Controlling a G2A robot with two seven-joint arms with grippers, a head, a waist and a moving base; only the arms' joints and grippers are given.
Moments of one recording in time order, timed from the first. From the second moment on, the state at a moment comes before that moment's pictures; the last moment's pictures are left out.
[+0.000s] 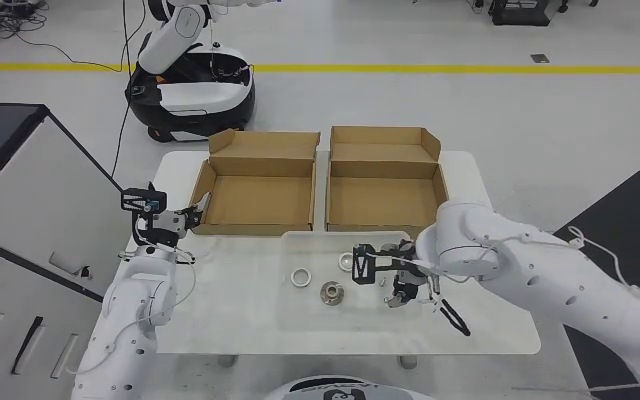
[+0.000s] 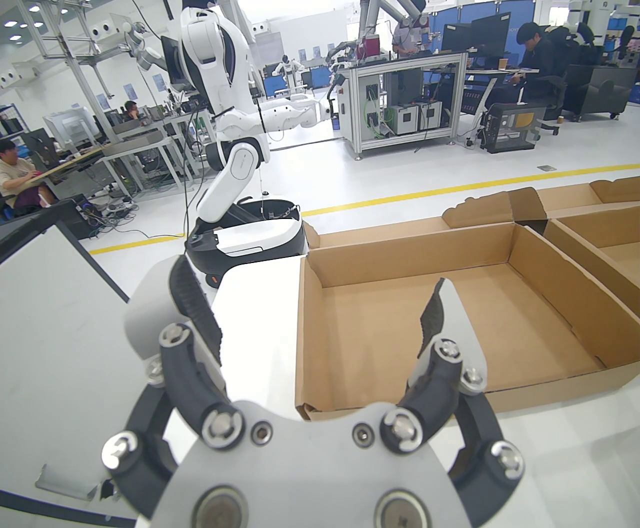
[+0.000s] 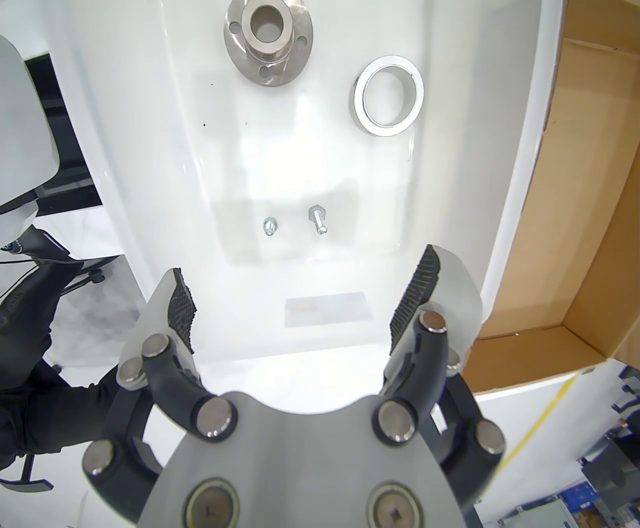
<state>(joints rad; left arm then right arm) 1.73 -1.15 -1.60 -1.80 1.33 0.00 0.00 -0.77 -0.72 0.50 -2.02 -0.52 -0.44 1.38</state>
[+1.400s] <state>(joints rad) 1.73 -1.15 -1.60 -1.80 1.33 0.00 0.00 -0.83 -0.75 0.47 -1.97 -0.62 -0.48 1.34</state>
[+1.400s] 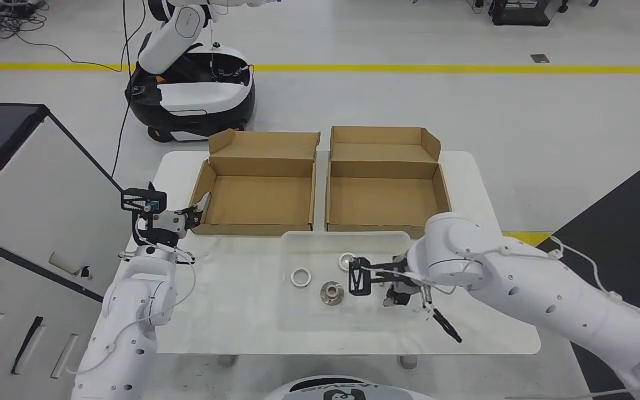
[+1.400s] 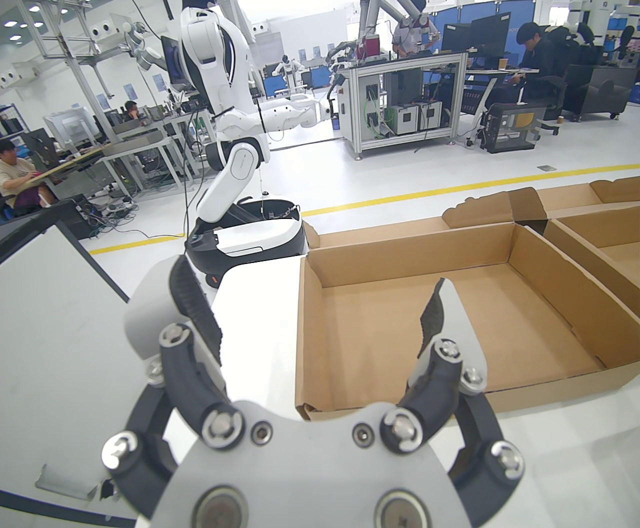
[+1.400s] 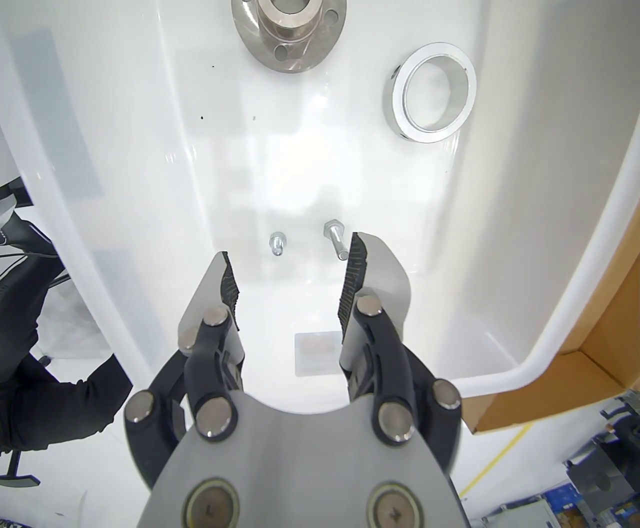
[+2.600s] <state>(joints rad) 1.73 -1.15 -1.60 -1.80 1.33 0.00 0.00 -0.83 -0.80 0.46 -1.91 -0.70 -0.48 1.31</state>
